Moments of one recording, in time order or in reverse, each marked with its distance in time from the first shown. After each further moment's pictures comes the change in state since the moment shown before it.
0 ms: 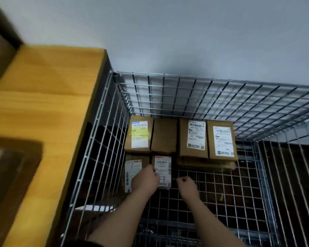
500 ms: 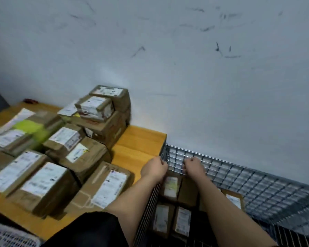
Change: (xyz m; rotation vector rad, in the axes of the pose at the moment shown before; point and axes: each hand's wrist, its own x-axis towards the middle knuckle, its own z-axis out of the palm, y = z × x) left_hand -0.238 0.034 -0.268 -0.239 0.427 0.066; right_hand -0.257 -0.258 -0.091 0.081 0.048 -0.514
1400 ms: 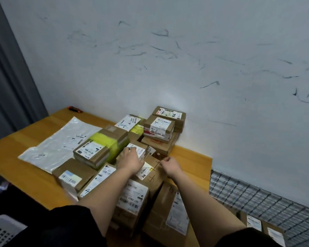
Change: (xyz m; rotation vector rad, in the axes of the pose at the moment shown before) left_hand 0.013 -0.251 -0.270 0.166 0.240 -0.094; right_hand -0.105 -0.197 0.288 -0.254 -0.177 -0.183
